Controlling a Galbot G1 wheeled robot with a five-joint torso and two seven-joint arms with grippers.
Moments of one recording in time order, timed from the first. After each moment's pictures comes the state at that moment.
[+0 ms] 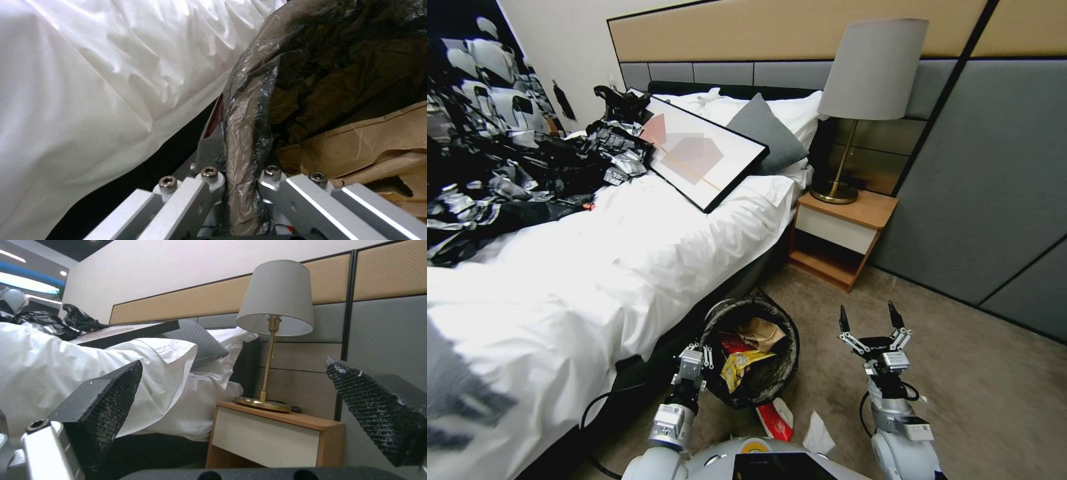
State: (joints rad) left arm 1.89 -1.51 -0.35 -2.30 0.21 -0.01 0.01; right arm -1.74 1.38 0.64 2.04 0.04 0.75 0.00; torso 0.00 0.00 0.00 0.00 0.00
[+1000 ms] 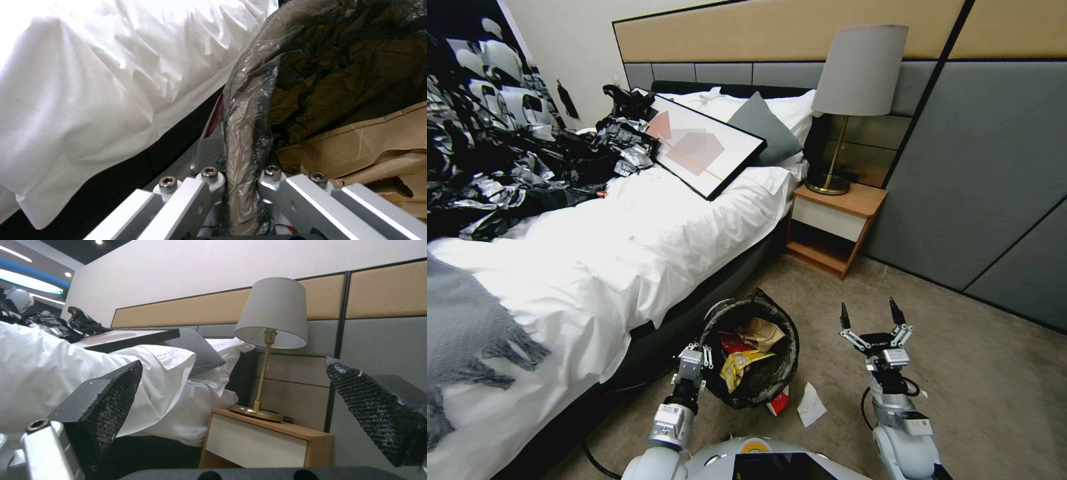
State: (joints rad) left arm 1.89 -1.51 -0.35 -2.31 0.20 -0.01 0.01; right arm -1.70 1.38 0.67 2.01 0.02 0.76 0.00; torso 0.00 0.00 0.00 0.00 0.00
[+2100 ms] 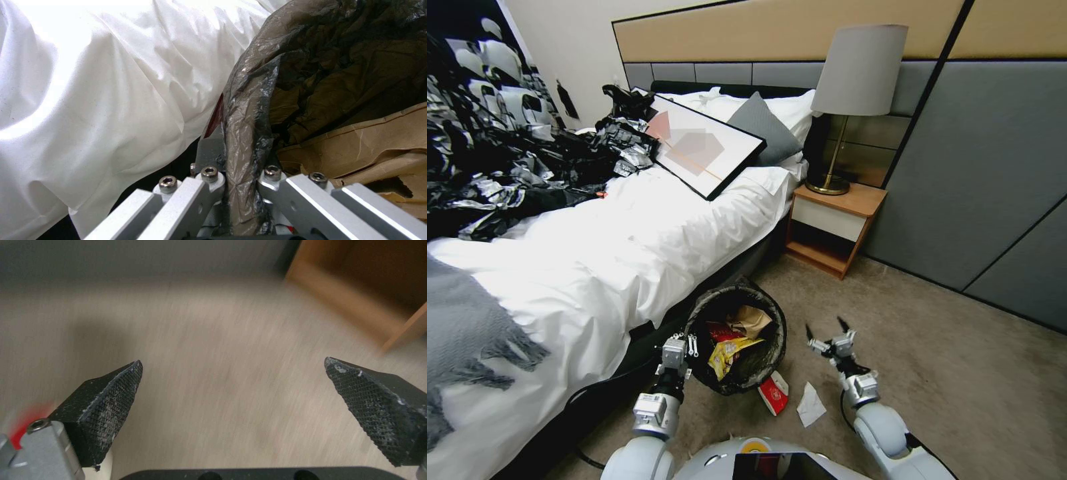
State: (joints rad) left arm 1.85 -1.51 -0.43 -2.34 0.12 0.03 0.01; right arm -1.54 1.00 0.21 1.64 0.13 0.16 0.11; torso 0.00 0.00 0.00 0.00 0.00
